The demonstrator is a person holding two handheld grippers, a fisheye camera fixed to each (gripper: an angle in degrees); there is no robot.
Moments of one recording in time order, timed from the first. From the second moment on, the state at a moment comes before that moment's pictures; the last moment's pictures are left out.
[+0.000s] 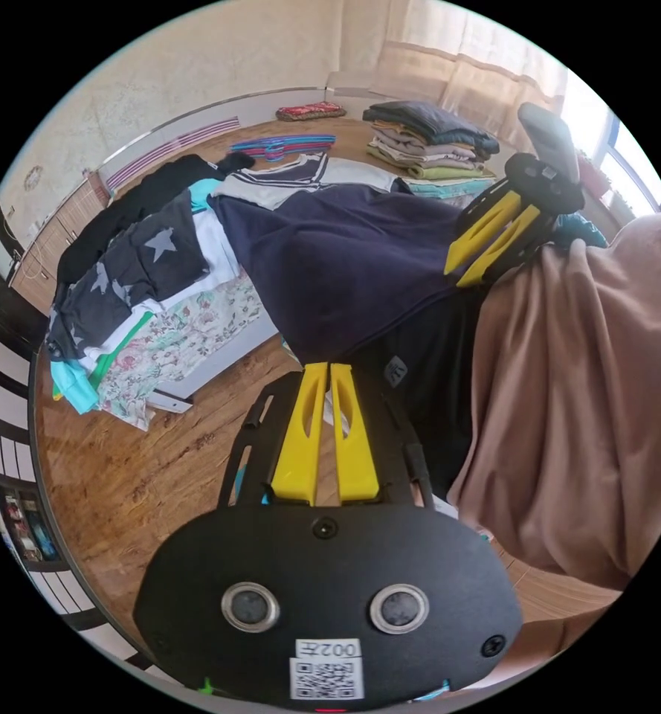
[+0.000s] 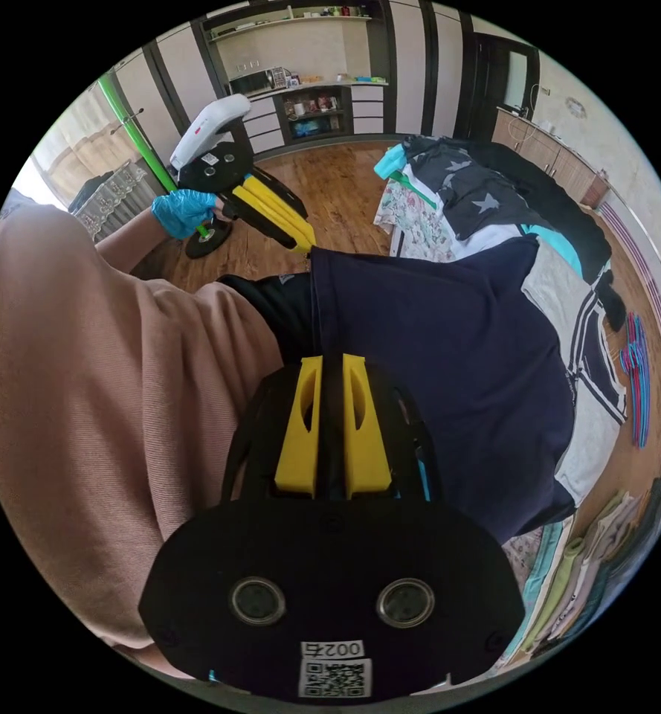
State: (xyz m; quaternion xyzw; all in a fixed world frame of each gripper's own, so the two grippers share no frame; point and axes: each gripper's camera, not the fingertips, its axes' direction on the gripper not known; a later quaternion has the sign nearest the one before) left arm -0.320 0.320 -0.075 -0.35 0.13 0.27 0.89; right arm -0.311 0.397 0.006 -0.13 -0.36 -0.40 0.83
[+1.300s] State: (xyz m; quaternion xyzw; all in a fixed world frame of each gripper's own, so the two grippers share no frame) left arm -0.322 0.310 -0.141 -0.33 0.10 0.31 0.89; right arm -0.135 0.427 -0.065 -0.19 -0.31 -0.37 0.86
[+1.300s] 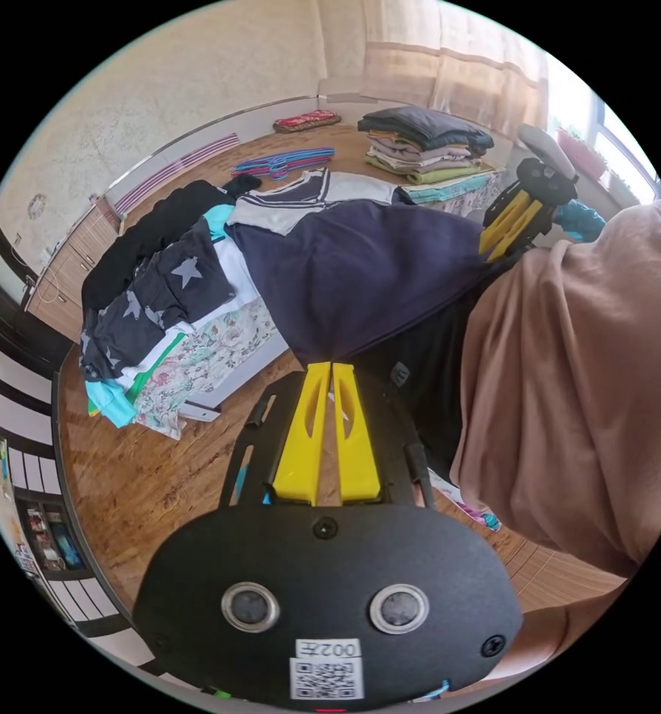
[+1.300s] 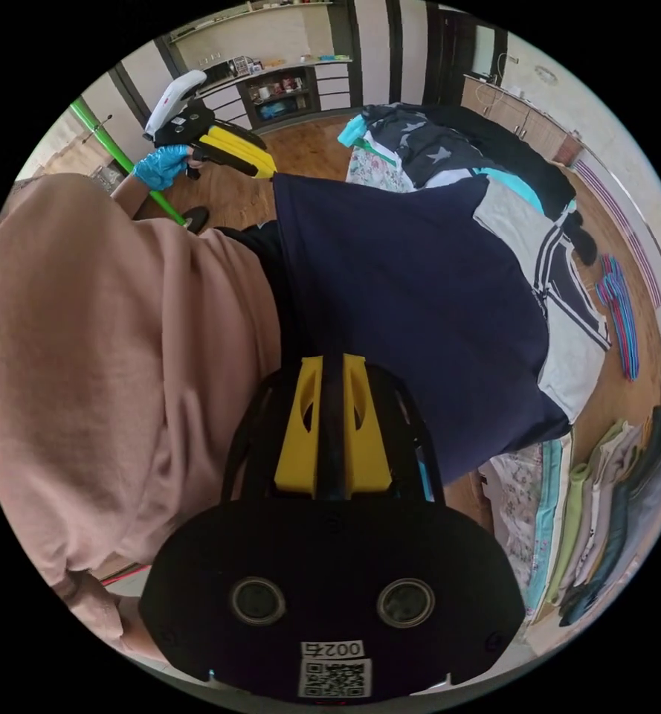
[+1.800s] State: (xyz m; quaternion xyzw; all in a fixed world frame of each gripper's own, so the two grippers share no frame) left arm -0.317 0.305 -0.151 -0.34 0.09 0.32 0.88; right arm -0.056 0.450 -0.112 -0.18 -0.30 -0.35 0.87
